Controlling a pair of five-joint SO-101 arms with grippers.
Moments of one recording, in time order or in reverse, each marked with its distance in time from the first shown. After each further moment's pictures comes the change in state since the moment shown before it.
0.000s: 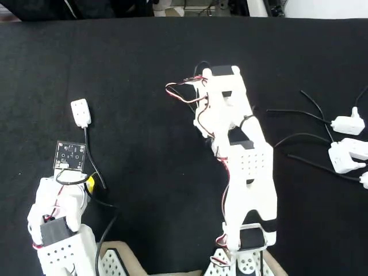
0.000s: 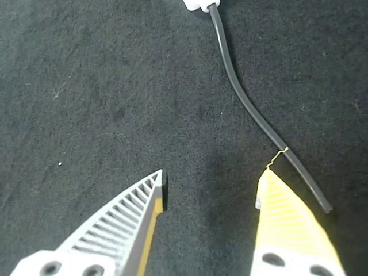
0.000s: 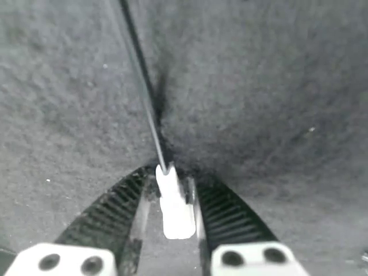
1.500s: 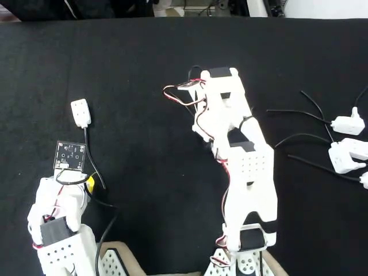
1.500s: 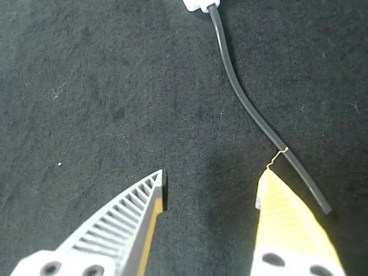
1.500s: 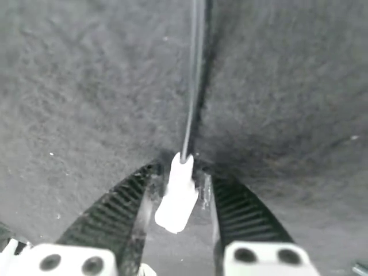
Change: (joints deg) left arm 0.0 0.0 0.0 0.0 0.0; right arm -0.5 -0.9 4.6 0.0 9.3
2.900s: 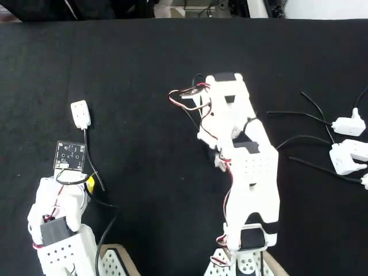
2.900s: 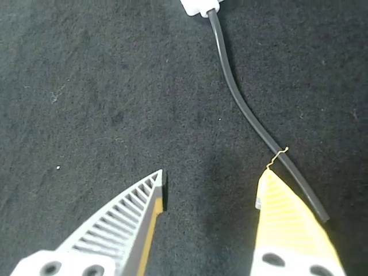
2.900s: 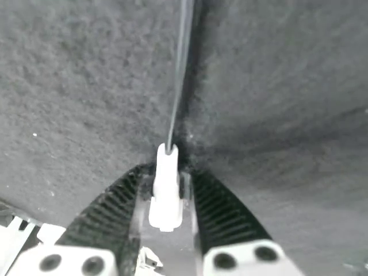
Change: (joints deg) left arm 0.0 0.0 0.0 0.0 0.0; right arm 1.5 -4.0 9.0 0.0 2.2
